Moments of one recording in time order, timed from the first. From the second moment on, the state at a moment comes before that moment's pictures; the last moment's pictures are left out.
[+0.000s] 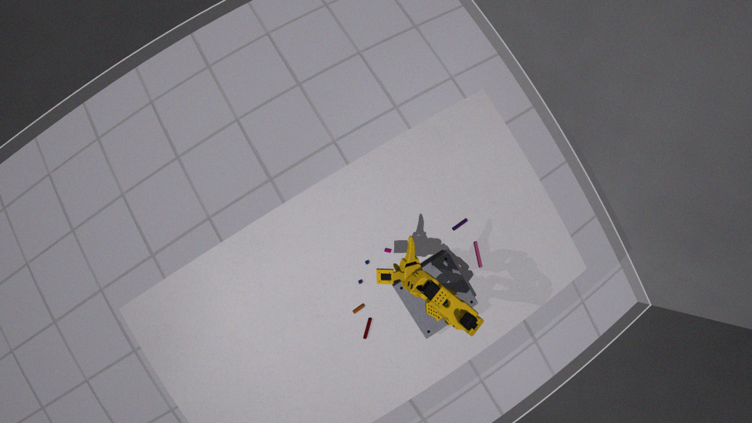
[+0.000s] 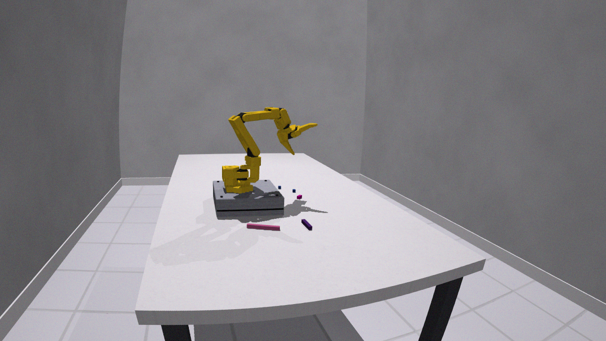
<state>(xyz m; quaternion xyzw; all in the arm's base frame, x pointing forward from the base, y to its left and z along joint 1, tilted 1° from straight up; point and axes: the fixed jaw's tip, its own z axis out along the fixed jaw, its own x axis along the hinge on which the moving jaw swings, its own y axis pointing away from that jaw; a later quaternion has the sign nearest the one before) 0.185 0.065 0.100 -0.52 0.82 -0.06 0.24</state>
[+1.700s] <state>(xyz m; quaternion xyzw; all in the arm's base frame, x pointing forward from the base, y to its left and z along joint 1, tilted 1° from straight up) 0.174 0.059 0.090 -0.64 0.74 -0.08 0.19</state>
